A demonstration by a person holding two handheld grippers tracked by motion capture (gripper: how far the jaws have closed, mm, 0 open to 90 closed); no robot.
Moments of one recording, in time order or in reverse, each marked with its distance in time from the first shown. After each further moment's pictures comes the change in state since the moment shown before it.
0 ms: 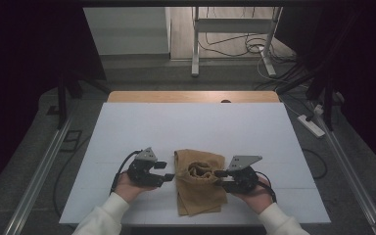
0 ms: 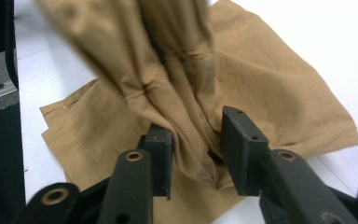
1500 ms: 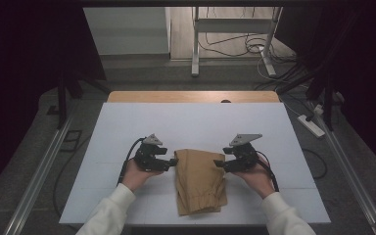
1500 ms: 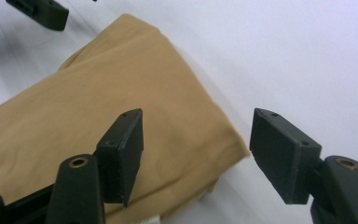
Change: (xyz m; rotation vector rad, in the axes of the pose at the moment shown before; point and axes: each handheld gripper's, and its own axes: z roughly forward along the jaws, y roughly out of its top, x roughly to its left) left arm 0.027 0.031 0.023 0.004 0.090 -0.079; right arm -0.058 0.025 0.011 0.029 -0.127 0.113
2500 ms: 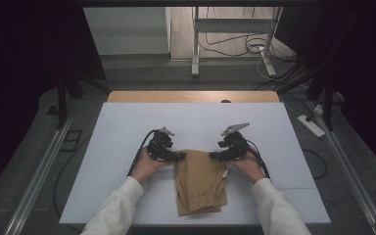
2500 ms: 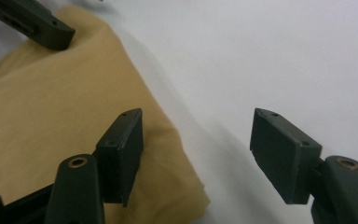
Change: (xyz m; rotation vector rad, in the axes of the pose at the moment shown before) left arm 0.022 0.025 0.051 0.112 0.011 -0.046; right arm -0.033 0.011 0.048 0.110 0.016 0.022
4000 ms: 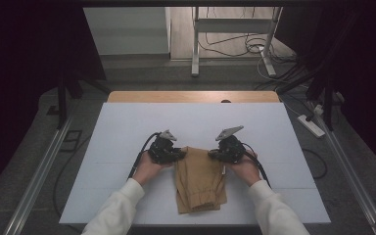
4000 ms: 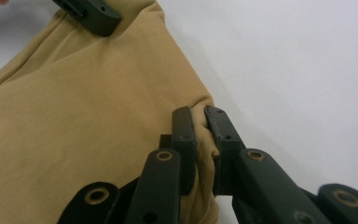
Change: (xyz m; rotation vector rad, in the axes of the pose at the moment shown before) left arm -0.015 -0.003 -0.012 -0.068 -0.036 0.113; right arm 0.022 0.006 -0.005 0.010 0.013 -0.070
